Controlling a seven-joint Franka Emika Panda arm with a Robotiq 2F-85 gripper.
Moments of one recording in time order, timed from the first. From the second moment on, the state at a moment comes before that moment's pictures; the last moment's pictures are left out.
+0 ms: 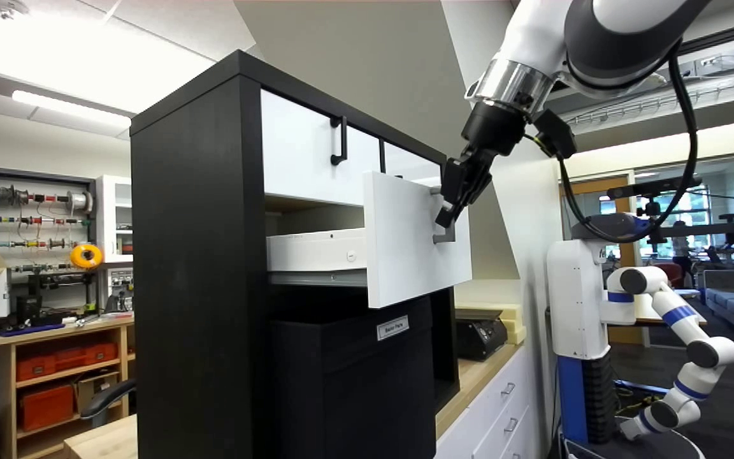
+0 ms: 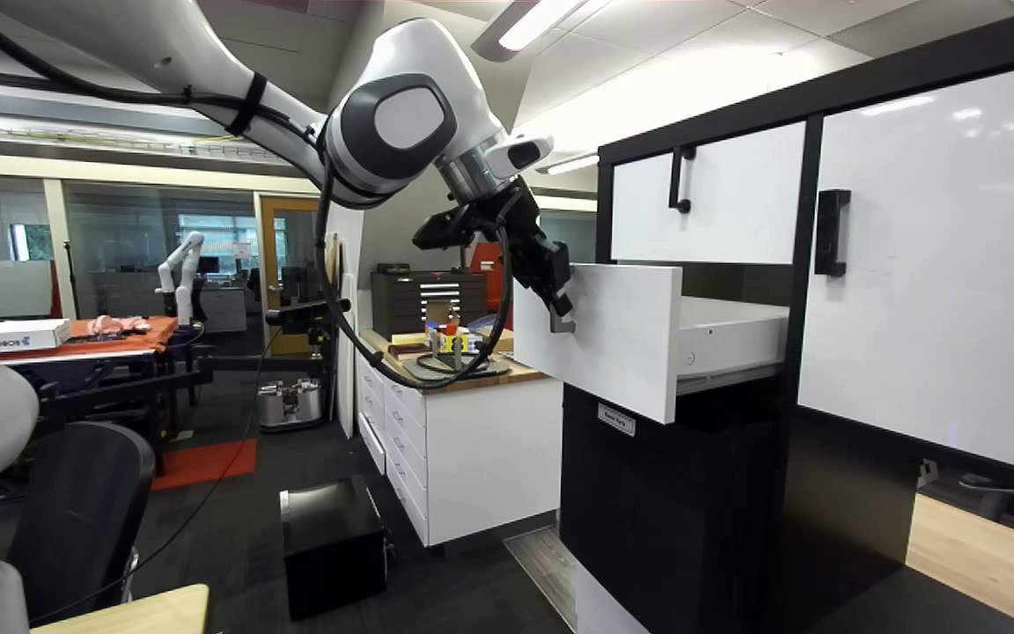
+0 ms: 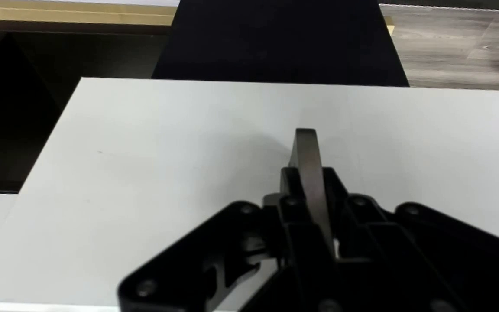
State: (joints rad) arm -0.01 -0.37 0.07 -2.33 -0.09 2.57 0.11
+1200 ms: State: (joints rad) arm -0.02 -0.15 0.06 -2.10 -0.09 2.56 0.11
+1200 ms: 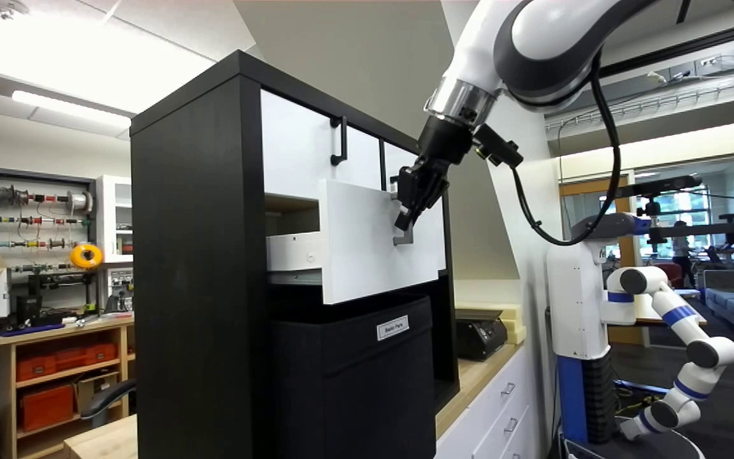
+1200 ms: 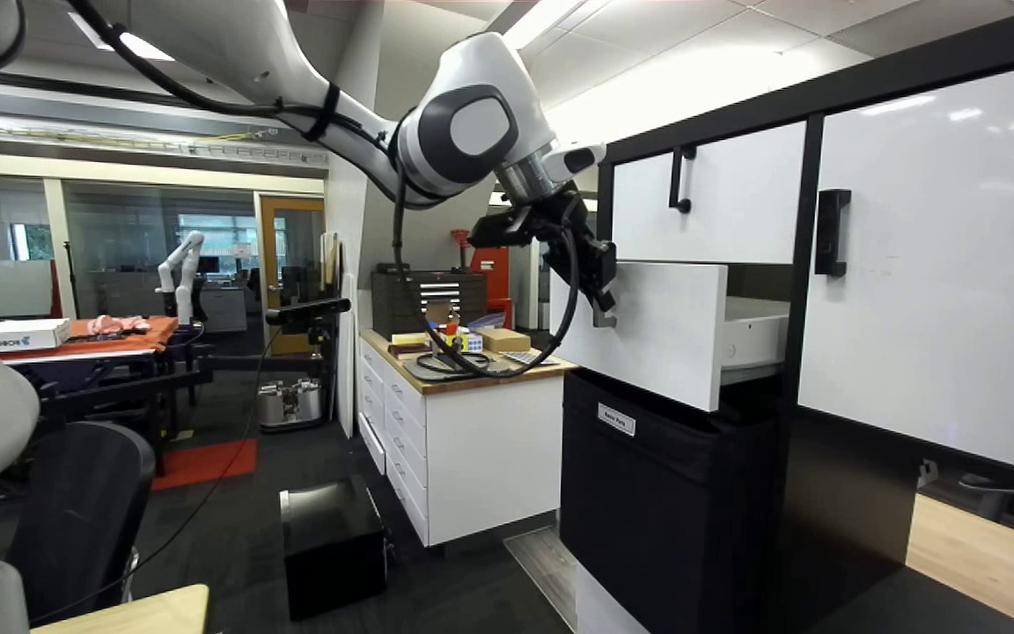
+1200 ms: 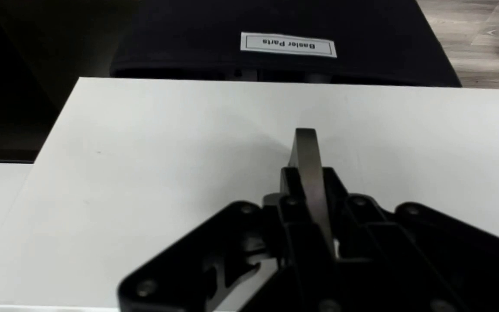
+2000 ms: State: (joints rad) arm -0.01 0.22 0.04 -1.69 -0.10 2.56 0.12
